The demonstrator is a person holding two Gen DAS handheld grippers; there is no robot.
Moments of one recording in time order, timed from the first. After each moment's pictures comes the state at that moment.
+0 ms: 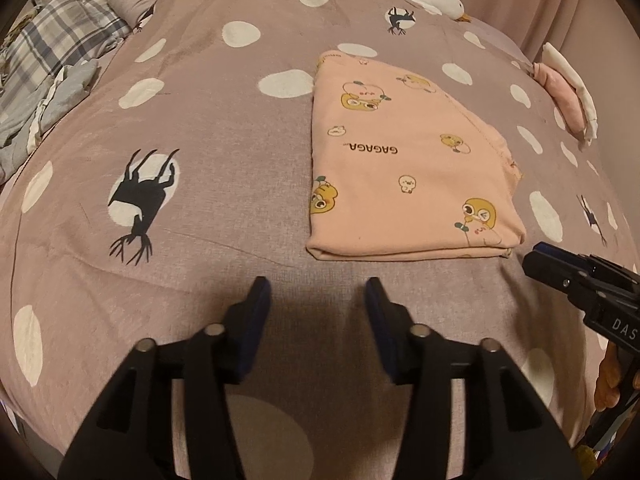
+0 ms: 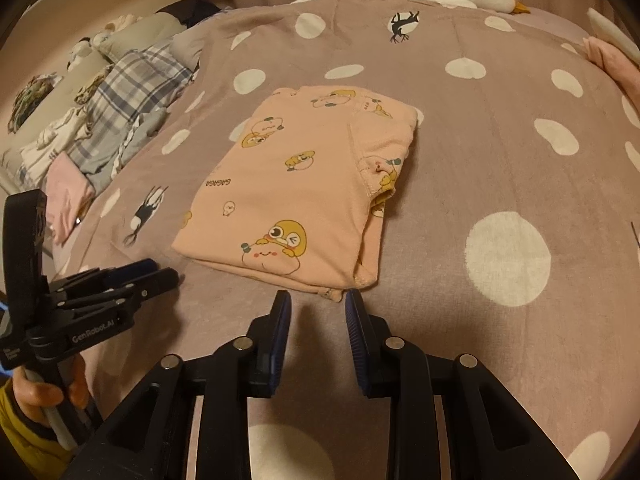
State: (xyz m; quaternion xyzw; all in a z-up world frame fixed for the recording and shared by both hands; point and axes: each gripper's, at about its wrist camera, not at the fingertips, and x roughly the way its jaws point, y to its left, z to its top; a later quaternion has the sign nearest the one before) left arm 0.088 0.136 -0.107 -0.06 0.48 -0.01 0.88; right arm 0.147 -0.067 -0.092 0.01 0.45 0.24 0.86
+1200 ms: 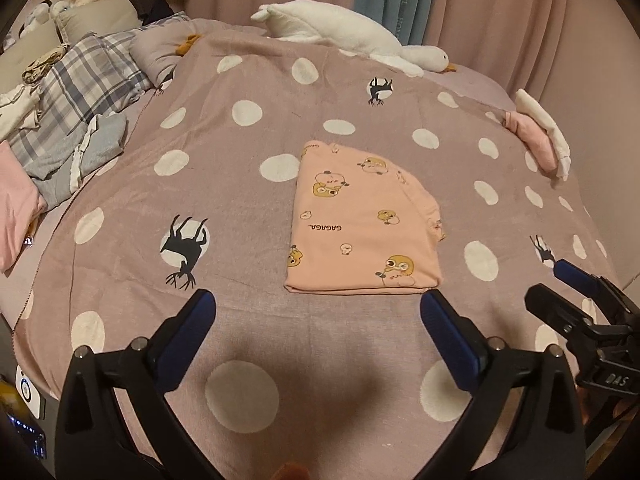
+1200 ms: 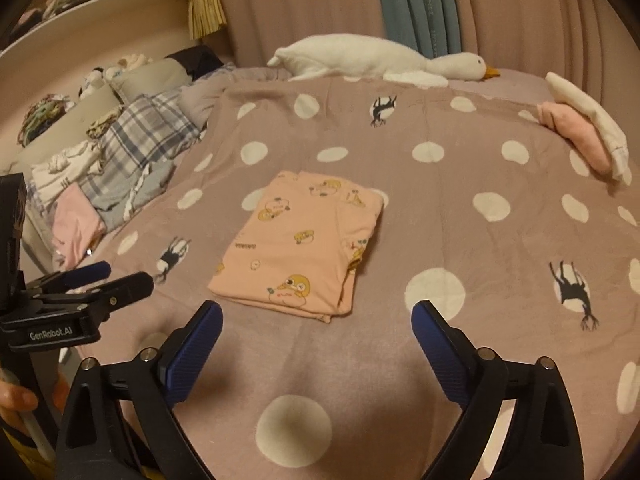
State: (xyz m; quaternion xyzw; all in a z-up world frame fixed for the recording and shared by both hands) left arm 0.036 0.110 -0.005 -0.06 0.40 0.01 0.91; right arm 0.087 -0.090 -0.012 0.01 0.34 0.21 0.92
